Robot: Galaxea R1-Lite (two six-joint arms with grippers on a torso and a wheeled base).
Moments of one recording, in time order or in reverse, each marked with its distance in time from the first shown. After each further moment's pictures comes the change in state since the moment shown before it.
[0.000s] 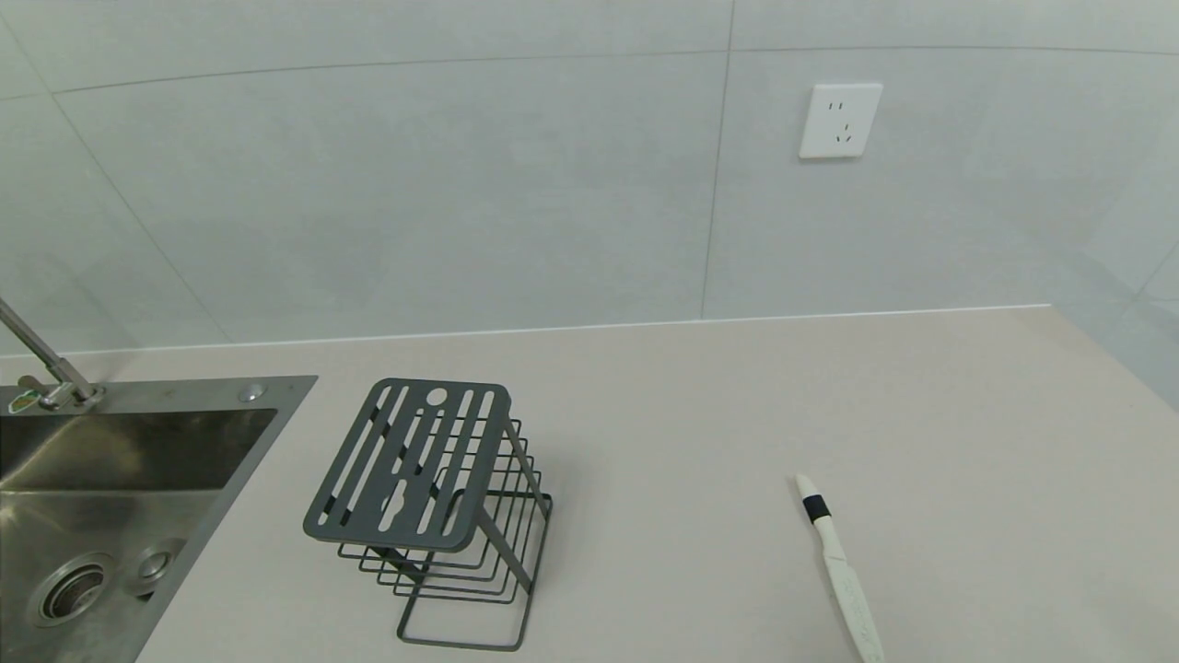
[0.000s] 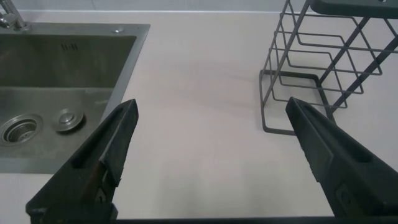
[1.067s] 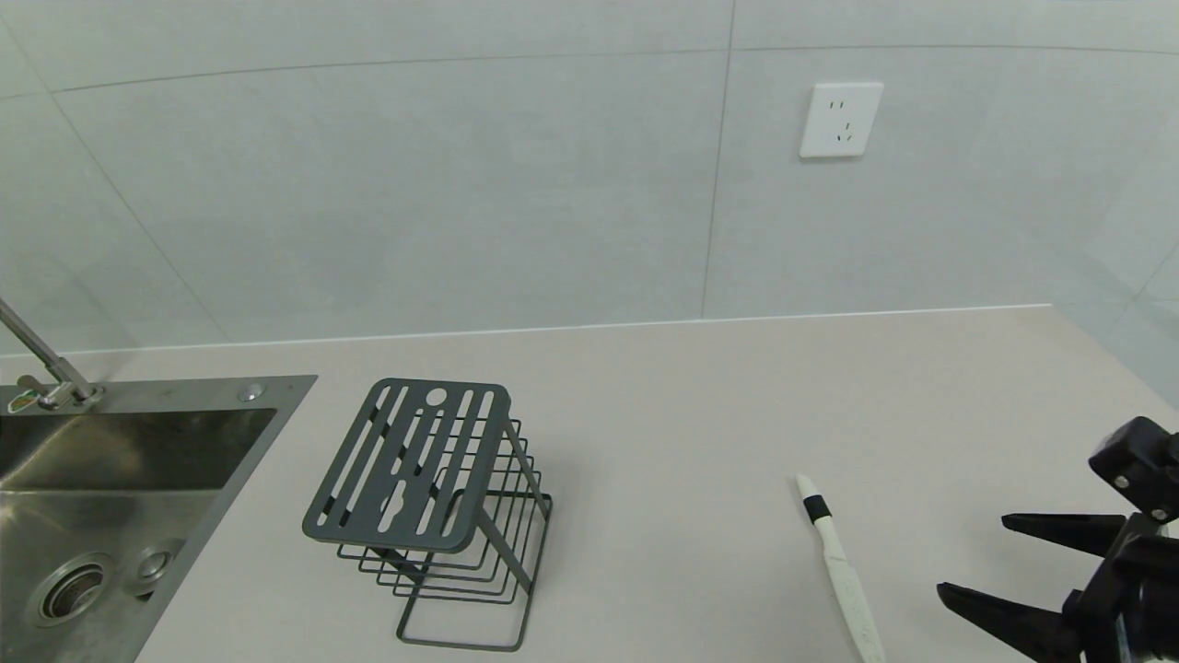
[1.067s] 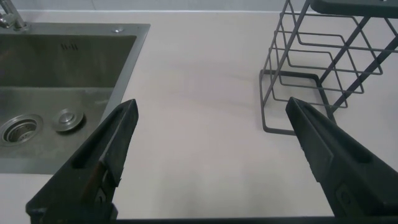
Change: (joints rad) left arm 0.000 0.000 0.000 0.001 -0.001 0.001; right arm 0.333 0.755 -0.217 -0.011 -0.182 -0.064
